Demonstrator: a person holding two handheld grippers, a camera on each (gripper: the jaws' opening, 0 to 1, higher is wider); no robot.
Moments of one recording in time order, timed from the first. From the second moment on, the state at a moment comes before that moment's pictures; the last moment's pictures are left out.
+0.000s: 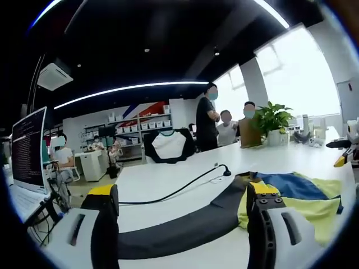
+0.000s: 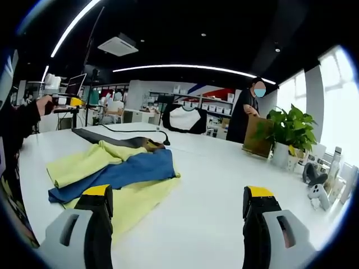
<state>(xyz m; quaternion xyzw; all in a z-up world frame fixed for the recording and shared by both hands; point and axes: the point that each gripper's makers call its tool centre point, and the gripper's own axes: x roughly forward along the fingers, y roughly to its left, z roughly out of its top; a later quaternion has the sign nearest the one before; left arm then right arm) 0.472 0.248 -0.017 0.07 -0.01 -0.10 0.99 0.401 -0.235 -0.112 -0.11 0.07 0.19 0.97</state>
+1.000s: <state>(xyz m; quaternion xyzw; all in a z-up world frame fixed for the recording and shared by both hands) 0.384 0.109 -0.085 0.05 0.01 -0.24 0.97 0.392 -0.226 -0.112 -0.11 0.07 0.20 0.97</state>
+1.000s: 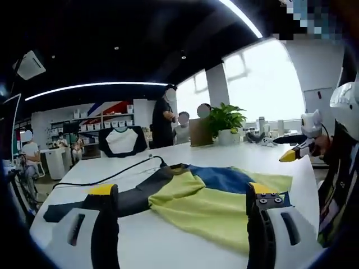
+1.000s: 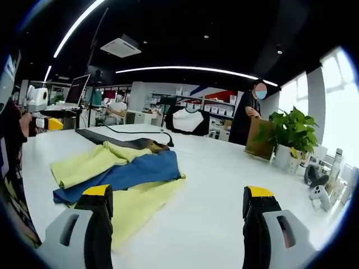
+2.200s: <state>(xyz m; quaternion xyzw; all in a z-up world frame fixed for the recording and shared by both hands) 0.345 0.038 -0.172 0.03 0.14 -0.35 0.93 0.389 -0.215 -0.121 -0.11 0.08 0.22 0.97</state>
